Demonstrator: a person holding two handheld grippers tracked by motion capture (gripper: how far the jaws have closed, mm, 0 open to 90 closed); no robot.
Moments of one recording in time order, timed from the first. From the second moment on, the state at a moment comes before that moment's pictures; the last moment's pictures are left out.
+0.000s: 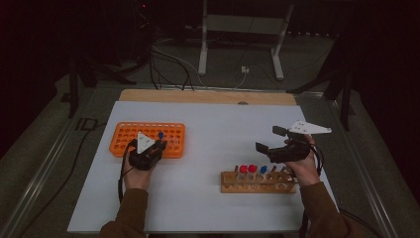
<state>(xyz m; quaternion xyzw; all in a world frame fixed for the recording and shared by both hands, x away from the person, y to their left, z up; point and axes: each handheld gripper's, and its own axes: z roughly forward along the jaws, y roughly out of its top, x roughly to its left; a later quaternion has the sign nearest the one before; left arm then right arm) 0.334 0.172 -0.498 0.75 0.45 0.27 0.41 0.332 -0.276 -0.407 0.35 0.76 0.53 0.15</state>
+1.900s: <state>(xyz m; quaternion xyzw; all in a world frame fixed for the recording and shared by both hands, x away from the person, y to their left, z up) 0.290 0.194 -0.462 0.67 0.48 0.25 0.51 0.293 -0.283 -0.424 0.29 0.82 0.48 0.10</state>
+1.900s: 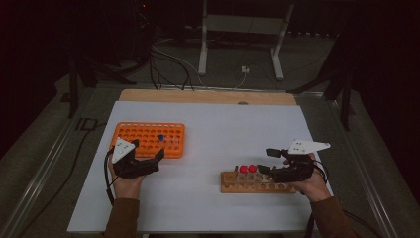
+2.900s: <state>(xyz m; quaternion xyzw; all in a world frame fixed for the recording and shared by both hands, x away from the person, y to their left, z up) 0.290 0.187 -0.467 0.68 0.48 0.24 0.50 0.281 -0.274 -0.448 0.25 0.85 0.45 0.08</state>
